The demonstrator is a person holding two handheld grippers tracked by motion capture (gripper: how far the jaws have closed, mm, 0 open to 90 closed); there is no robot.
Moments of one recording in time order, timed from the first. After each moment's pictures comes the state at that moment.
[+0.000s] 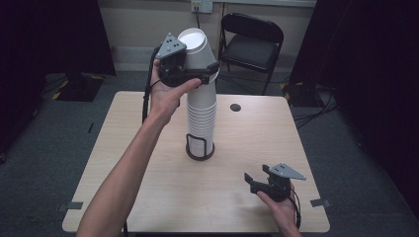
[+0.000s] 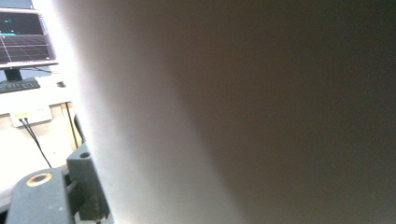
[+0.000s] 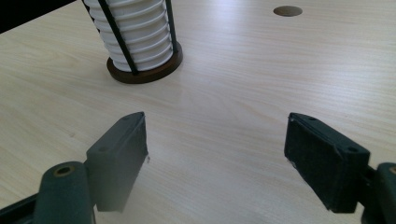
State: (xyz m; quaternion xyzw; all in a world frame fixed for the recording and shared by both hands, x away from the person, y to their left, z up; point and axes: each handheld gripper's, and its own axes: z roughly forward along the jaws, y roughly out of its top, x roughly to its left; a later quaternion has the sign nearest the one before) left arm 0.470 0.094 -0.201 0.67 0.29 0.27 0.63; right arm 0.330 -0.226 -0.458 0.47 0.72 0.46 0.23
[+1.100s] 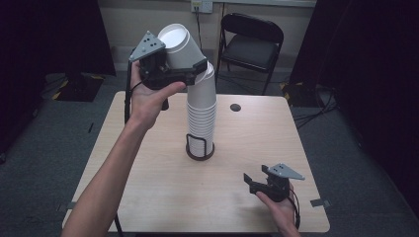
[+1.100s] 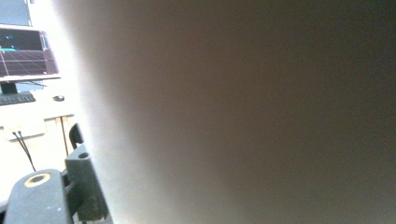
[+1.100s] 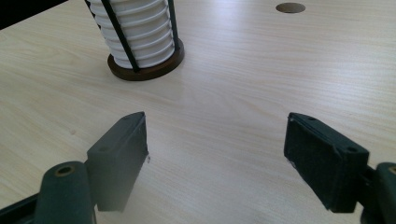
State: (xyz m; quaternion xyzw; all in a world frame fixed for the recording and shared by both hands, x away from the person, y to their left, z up) left arm 0.436 0.125 -0.186 0.64 0.28 0.26 0.66; right arm 0.331 -0.224 -0.459 0.47 0.72 0.46 0.23
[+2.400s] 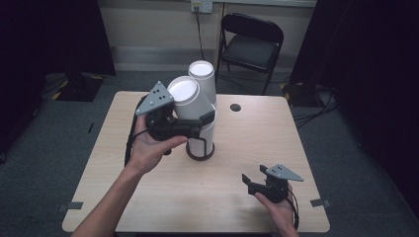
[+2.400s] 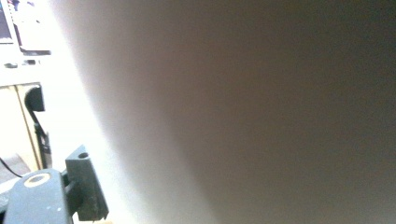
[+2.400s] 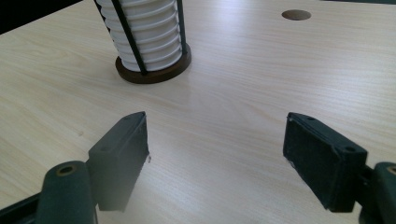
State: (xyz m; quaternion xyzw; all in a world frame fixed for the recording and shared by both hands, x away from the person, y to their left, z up) left arm 0.365 0.103 -0.248 0.69 0.26 0.20 0.65; right arm 0.328 -0.219 -0.458 0.45 0.72 0.46 0.23
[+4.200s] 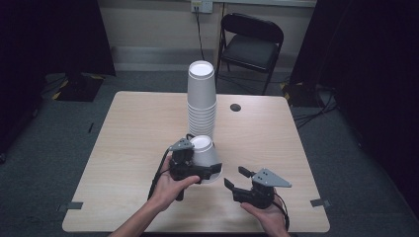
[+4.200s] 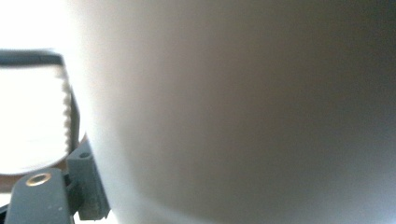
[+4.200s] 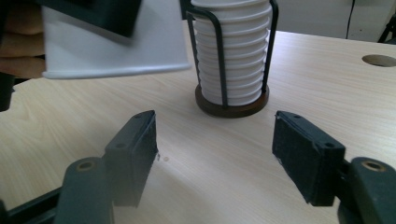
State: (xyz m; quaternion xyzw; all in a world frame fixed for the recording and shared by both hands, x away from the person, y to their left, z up) left arm 0.367 0.077 -0.406 0.73 0.40 0.00 0.55; right arm 0.310 -0.176 -0.447 0.36 0.73 0.54 0.20
